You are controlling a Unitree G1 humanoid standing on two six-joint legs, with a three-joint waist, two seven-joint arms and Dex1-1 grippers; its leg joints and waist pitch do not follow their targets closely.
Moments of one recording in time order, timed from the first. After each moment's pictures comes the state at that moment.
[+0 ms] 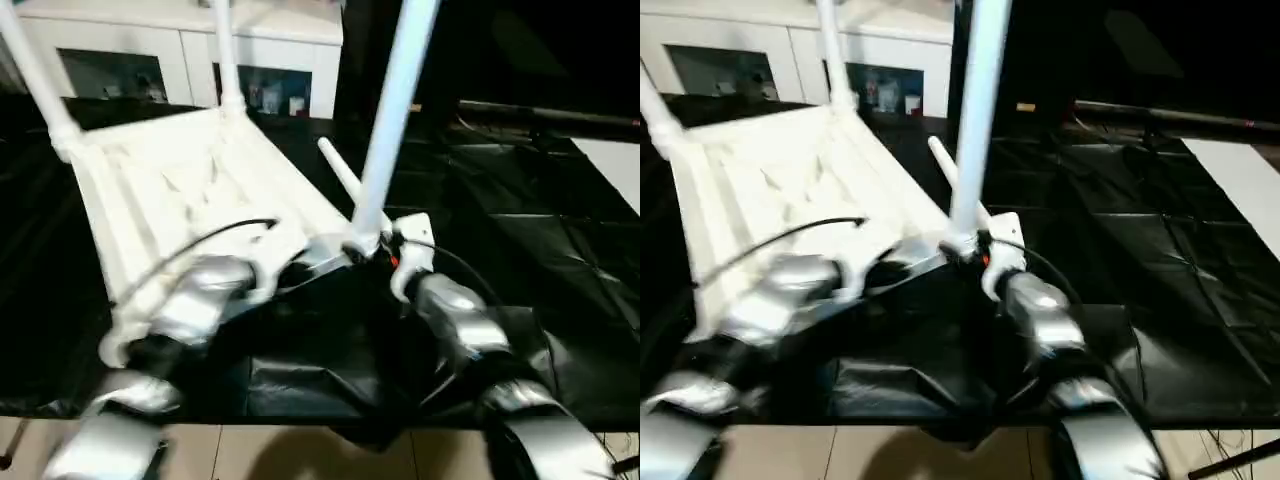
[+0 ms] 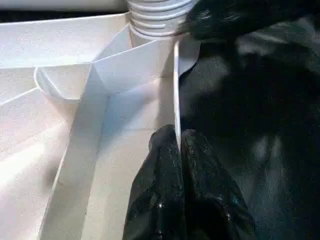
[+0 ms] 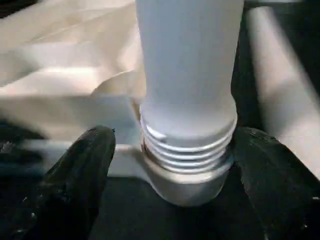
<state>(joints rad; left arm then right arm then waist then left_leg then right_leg) -0.56 0.36 -0.24 0.53 0.09 0.18 -0.92 -0.58 -0.14 0.03 0.86 0.19 -0.06 0.69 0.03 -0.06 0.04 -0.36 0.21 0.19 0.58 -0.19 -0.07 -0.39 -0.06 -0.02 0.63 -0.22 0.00</state>
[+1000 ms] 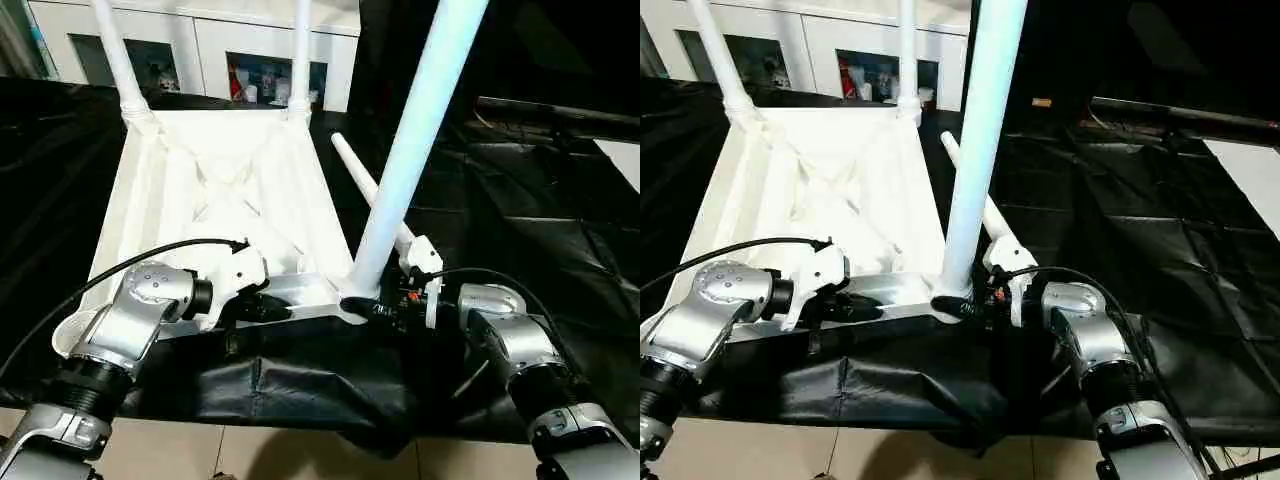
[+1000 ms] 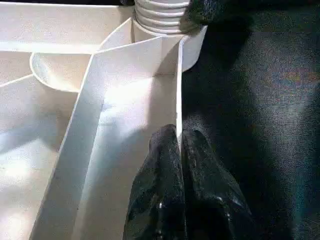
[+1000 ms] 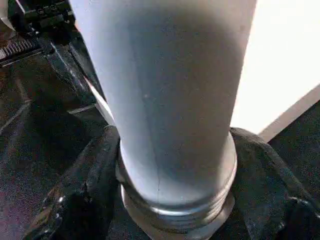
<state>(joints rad) -0.46 0.51 -0.26 0.37 -0.01 0.17 -1.22 -0.51 -0.28 0.15 0.68 0.20 0.00 1.10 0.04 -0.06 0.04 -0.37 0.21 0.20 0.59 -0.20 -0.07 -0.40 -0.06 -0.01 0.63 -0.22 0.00</state>
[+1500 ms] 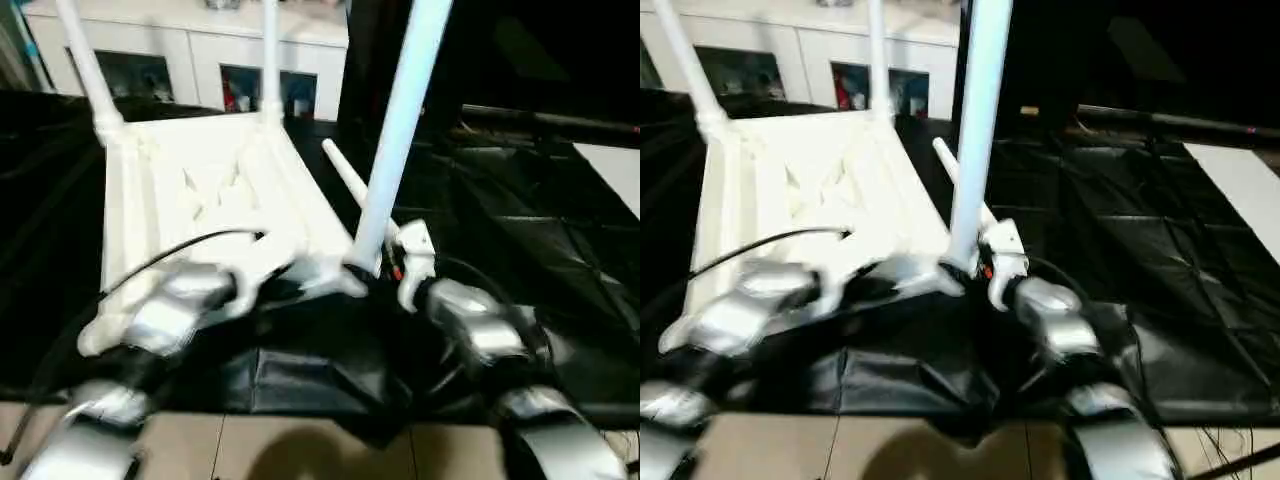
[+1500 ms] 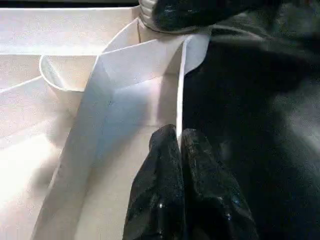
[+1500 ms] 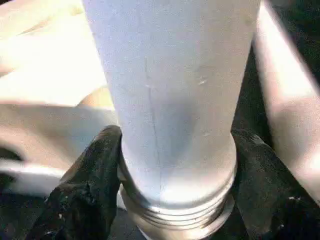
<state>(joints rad) -0.60 0.30 -0.26 0.57 0.08 0.28 -0.87 -0.64 -0.09 0.01 0.96 0.16 -0.04 0.49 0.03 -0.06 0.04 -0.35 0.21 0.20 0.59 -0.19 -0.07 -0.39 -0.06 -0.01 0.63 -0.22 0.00</state>
